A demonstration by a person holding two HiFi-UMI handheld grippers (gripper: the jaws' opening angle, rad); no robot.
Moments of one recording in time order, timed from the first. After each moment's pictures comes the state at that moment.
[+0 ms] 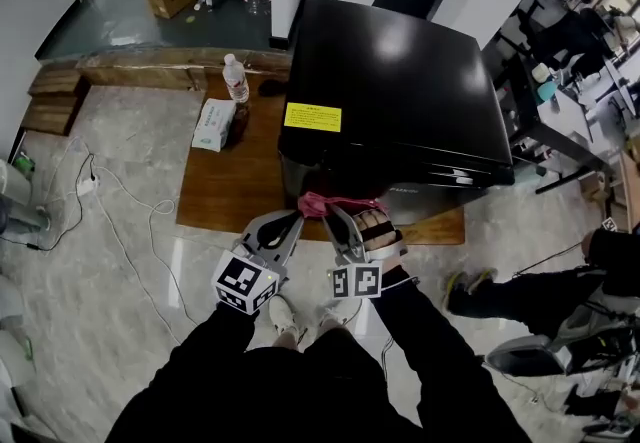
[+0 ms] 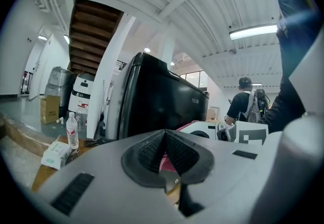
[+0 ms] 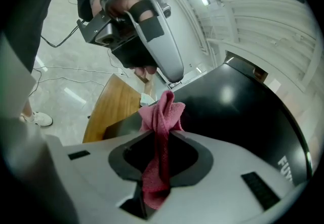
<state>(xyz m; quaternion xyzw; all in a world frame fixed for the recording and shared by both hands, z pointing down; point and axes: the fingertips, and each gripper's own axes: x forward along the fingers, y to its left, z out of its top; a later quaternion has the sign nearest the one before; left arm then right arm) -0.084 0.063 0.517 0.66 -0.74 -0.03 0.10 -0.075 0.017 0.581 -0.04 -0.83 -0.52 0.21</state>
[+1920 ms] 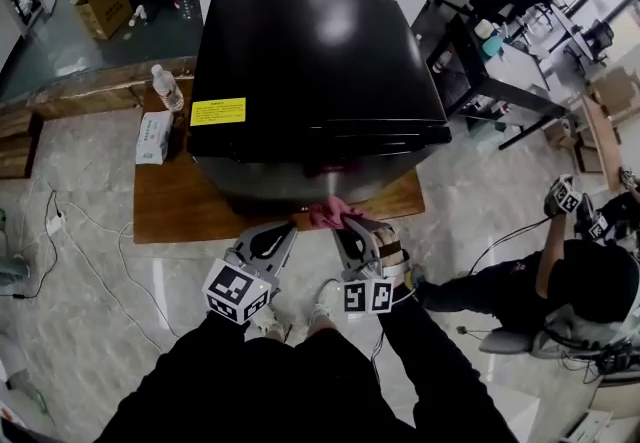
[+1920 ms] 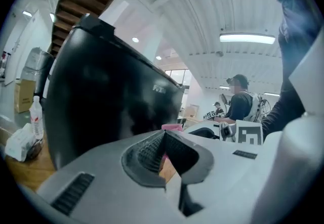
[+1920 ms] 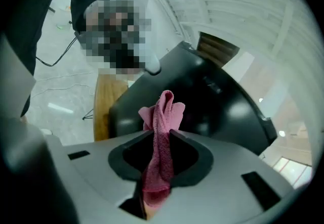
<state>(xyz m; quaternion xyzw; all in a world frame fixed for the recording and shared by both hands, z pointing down) 0.014 -0.001 0.528 0.74 -0.66 -0.03 0.14 0.066 -0.065 0.577 0.08 -0.87 -0.43 0.24</state>
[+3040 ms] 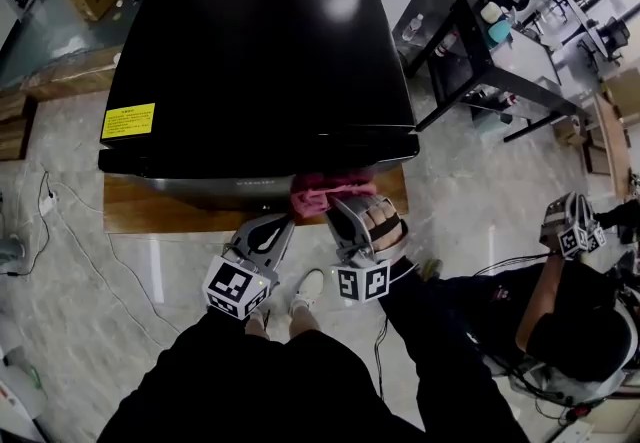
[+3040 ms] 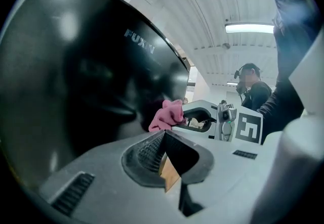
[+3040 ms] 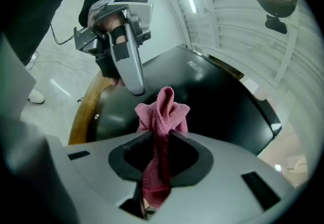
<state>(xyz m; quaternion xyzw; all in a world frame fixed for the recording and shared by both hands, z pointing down) 0.077 -0.138 0.568 0.72 -0.68 -0.02 0.15 0.091 -0.193 0.568 0.03 -0.83 -0.54 0.15</state>
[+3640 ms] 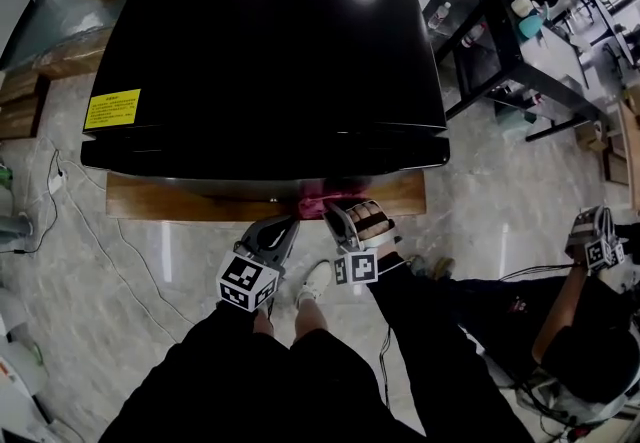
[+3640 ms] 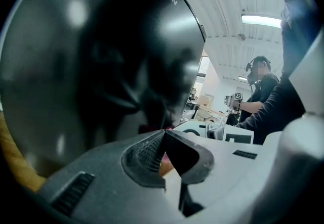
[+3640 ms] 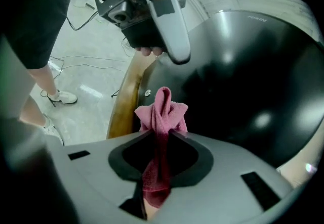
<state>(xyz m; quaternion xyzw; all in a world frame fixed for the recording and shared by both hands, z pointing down) 0.073 -0.132 0.675 0.68 -0.69 0.00 0.23 0.091 -0.186 0.759 -0.09 -0.81 -0.50 0.29</state>
